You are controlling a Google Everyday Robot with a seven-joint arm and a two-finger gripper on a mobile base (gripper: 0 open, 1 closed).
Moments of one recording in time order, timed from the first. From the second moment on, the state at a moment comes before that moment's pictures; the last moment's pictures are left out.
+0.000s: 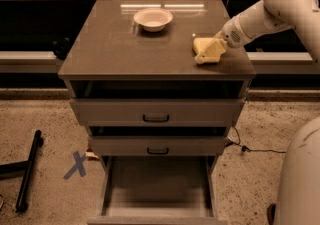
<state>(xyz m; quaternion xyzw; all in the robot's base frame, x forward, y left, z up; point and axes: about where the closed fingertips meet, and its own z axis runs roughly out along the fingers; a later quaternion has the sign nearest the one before) 0.735 -0.169 0.831 -0.43 0.82 0.16 0.33</state>
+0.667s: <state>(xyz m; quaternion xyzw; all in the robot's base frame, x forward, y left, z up) 0.728 -0.155 0.837 -0.45 0.81 0.16 0.34</state>
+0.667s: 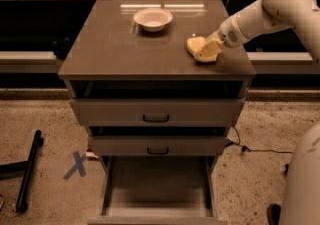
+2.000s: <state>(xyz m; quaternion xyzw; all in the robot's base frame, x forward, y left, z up) 0.650 -0.089 0.947 -0.58 0.68 0.16 0.42</state>
